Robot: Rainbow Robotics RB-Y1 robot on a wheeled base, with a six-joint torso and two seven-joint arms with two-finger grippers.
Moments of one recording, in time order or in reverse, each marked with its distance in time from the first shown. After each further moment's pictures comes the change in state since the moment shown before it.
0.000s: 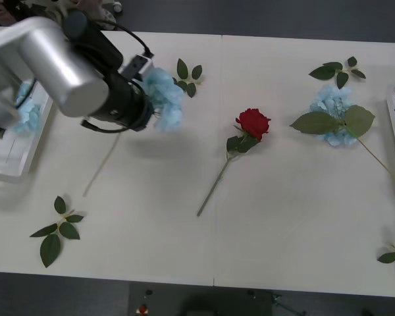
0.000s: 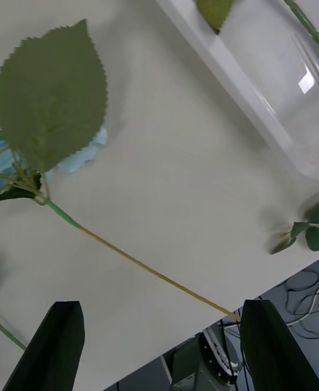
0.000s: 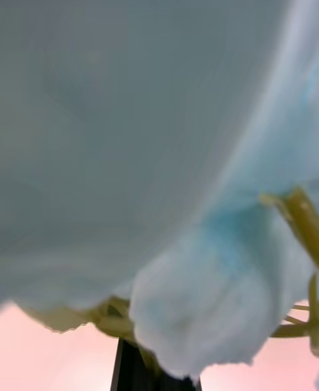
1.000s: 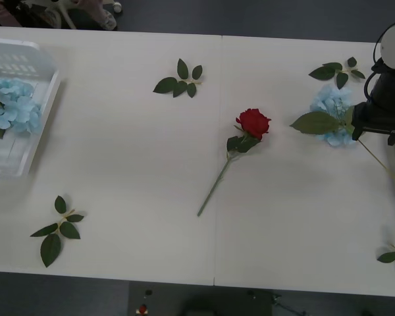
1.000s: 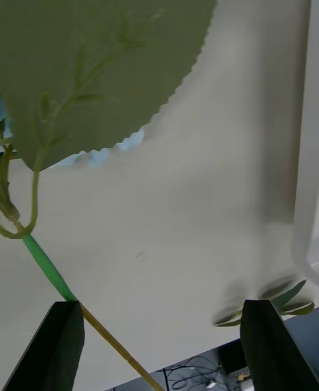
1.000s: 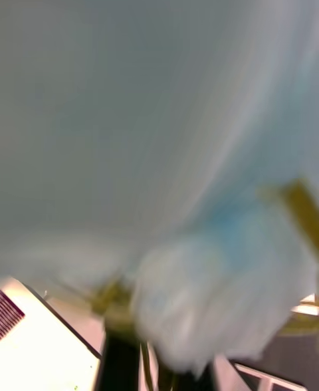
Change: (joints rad) right arm -0.144 0.171 0.459 0.213 0.048 -0.215 0.356; left arm 0.295 0.478 0.053 0.475 -0.166 -0.180 -0.688
